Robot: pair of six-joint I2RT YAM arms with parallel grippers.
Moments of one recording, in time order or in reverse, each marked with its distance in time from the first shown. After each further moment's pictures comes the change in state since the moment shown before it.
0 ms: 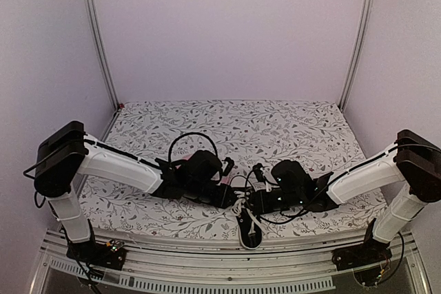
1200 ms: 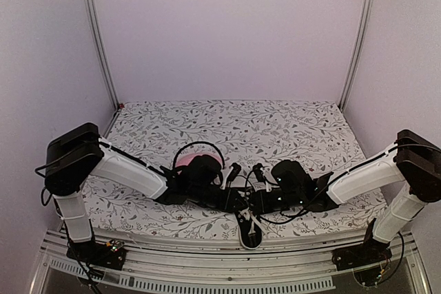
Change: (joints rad) left arm 0.007 0.077 -0.048 0.257 0.209 -0.090; right arm 0.000 0.000 0.000 0.000 0.000 0.000
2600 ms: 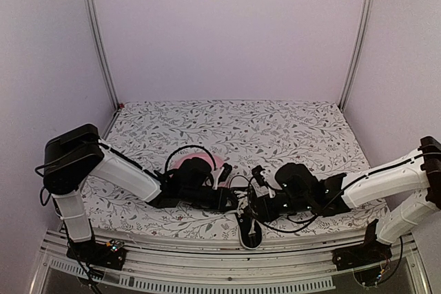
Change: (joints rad) left arm 0.032 -0.009 -0.111 0.161 0.016 -0.072; right arm 0.103 -0.189 -0.015 -0.173 0.085 -0.121
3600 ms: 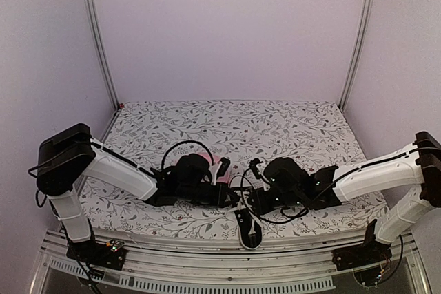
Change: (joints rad) left arm 0.002 -0.047 -0.002 -0.016 -0.058 -0.002; right arm 0.004 0.089 0.149 -0.161 0.166 0.016
